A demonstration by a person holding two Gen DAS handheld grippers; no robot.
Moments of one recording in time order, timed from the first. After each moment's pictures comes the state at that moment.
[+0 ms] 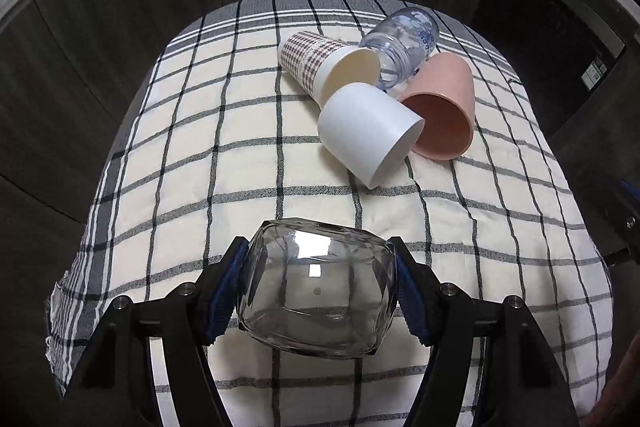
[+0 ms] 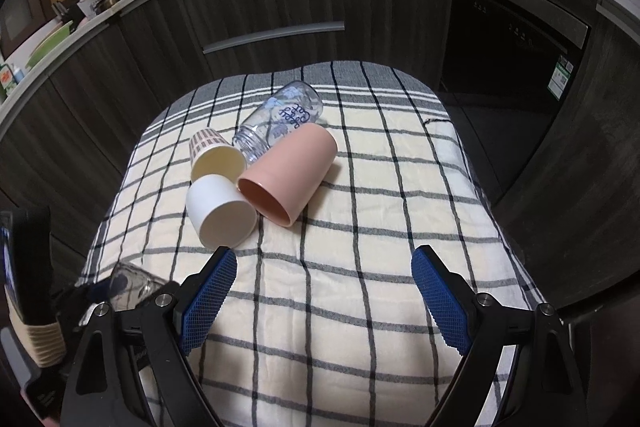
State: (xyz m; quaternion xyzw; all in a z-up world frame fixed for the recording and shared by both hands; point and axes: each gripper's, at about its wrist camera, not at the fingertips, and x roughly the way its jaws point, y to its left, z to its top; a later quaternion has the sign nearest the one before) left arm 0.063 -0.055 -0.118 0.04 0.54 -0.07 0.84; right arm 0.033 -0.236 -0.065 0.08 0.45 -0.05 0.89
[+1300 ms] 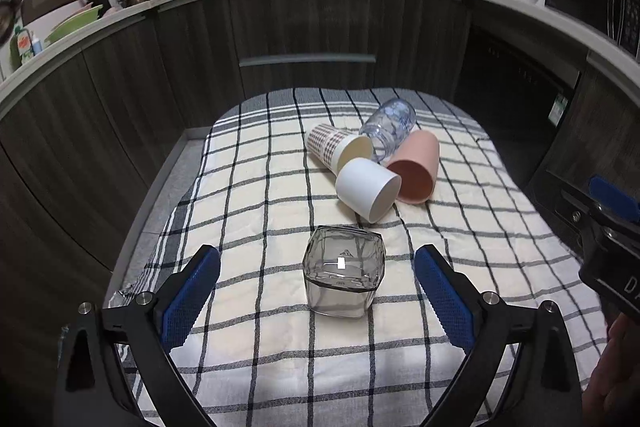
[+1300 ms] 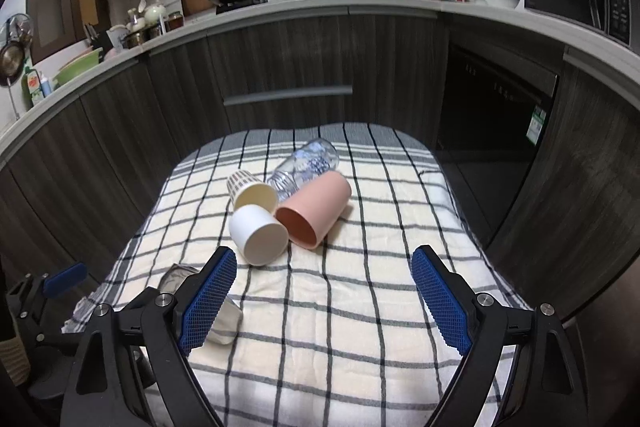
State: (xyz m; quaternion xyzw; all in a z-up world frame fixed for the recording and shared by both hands) left arm -0.029 -0.019 -0.037 0.03 0.39 -0.07 0.92; right arm -0.046 -0.198 -0.016 0.05 0.33 -0.05 0.94
